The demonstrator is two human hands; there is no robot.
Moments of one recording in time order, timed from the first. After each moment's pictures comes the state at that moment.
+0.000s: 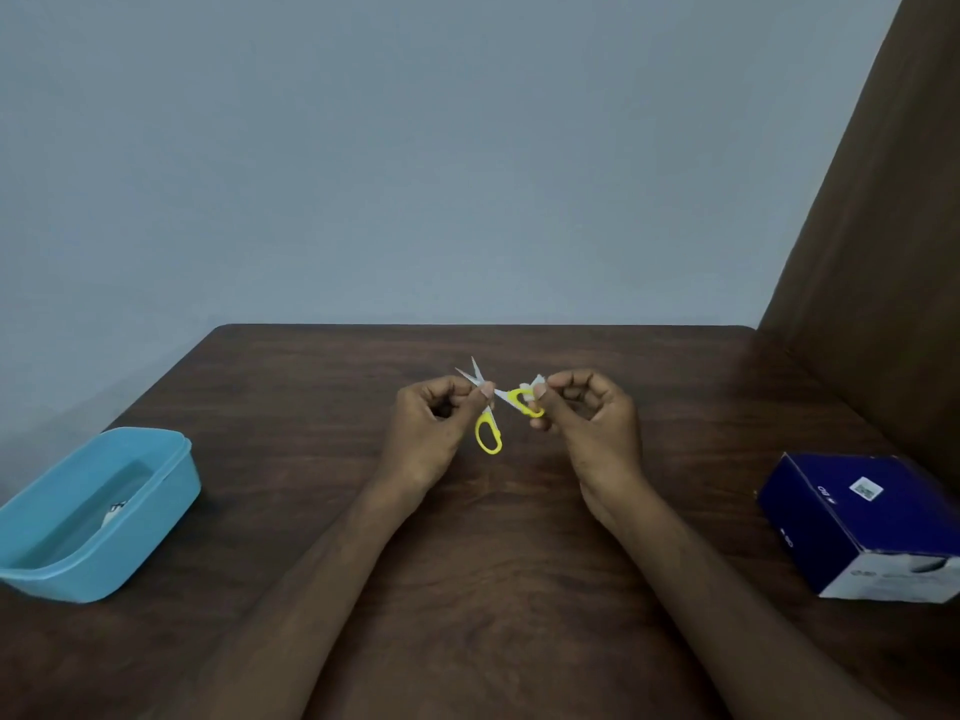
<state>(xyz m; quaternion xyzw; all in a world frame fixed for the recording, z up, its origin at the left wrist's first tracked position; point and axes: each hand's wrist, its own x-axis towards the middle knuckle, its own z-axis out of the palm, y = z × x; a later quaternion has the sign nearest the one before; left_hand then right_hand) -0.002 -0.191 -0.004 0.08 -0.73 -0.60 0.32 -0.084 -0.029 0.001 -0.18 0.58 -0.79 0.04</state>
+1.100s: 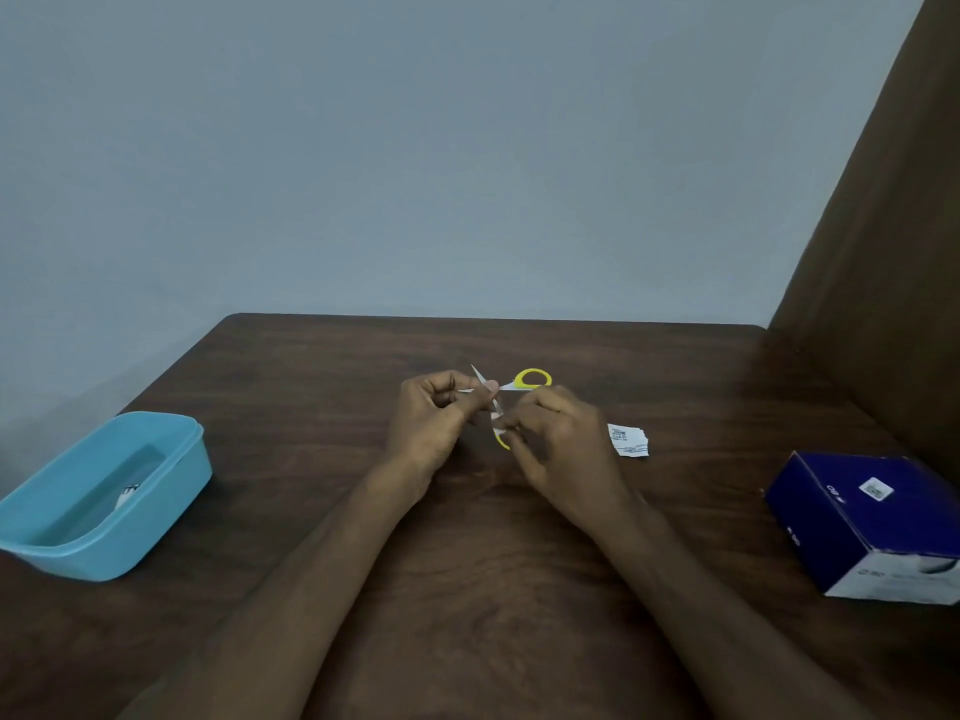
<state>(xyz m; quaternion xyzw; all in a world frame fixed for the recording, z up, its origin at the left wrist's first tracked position) 0.001 -0.191 0.001 0.14 -0.69 -0.65 0.28 -0.074 -0.027 -0.009 -0.52 0.72 -0.37 -0.27</state>
